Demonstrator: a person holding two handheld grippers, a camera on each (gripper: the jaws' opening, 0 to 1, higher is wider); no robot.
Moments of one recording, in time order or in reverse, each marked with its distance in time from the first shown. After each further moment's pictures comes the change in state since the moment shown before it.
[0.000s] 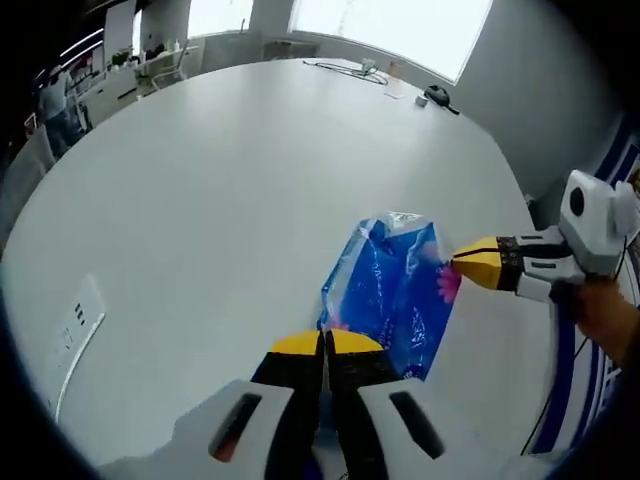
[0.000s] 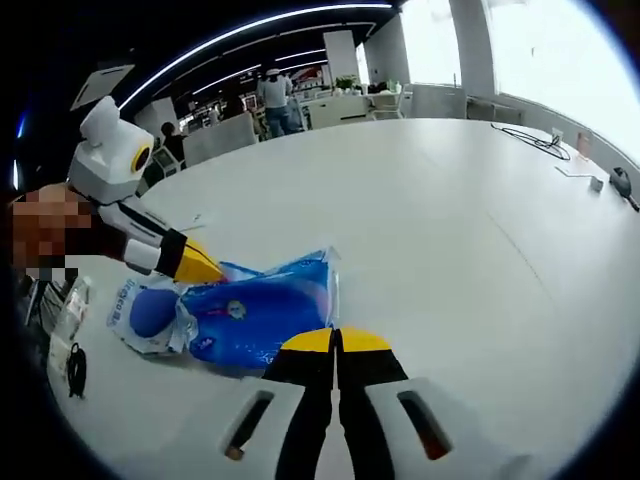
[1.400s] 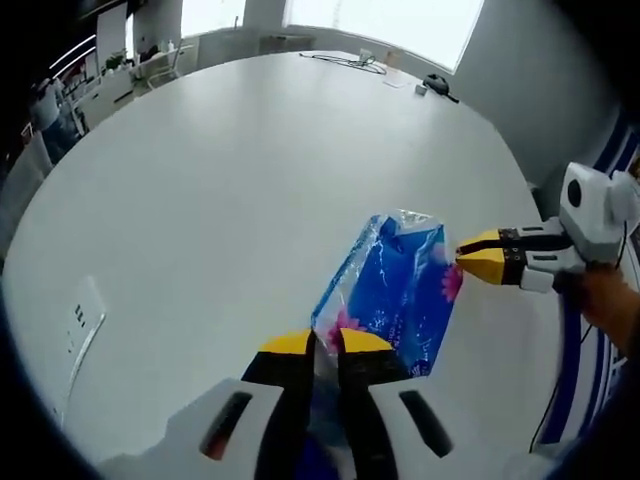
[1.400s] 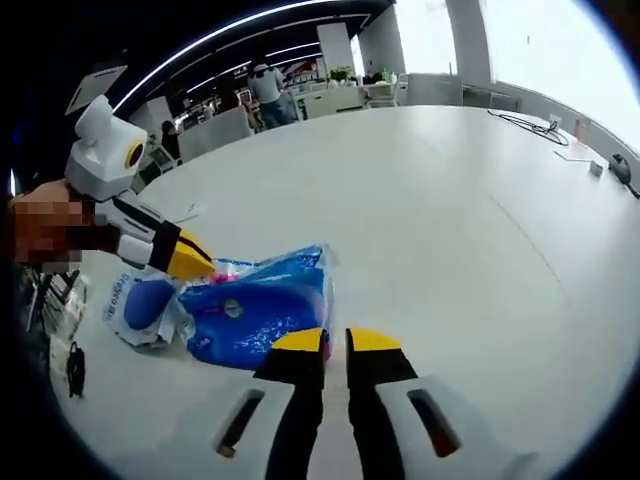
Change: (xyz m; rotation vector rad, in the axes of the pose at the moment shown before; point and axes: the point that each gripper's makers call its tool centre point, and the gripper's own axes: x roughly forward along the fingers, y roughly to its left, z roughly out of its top) left arm 0.000 0.007 -0.010 0.037 0.019 0.014; right arm 0.003 -0.004 -0.015 0.030 0.030 -0.005
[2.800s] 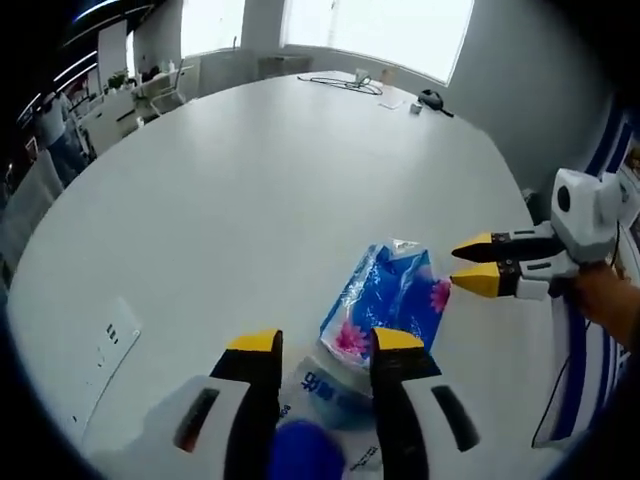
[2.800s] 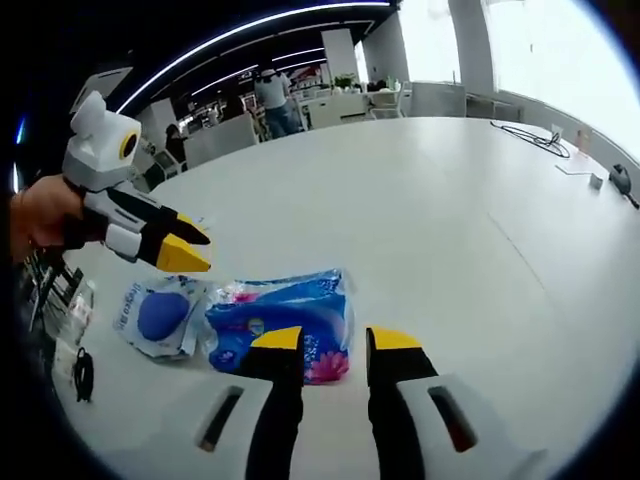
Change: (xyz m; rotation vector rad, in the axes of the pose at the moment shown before) left arm -0.038 0.006 0.026 0.028 -0.077 0.022; right arm -0.017 0.012 0.024 -0.015 -0.031 0.012
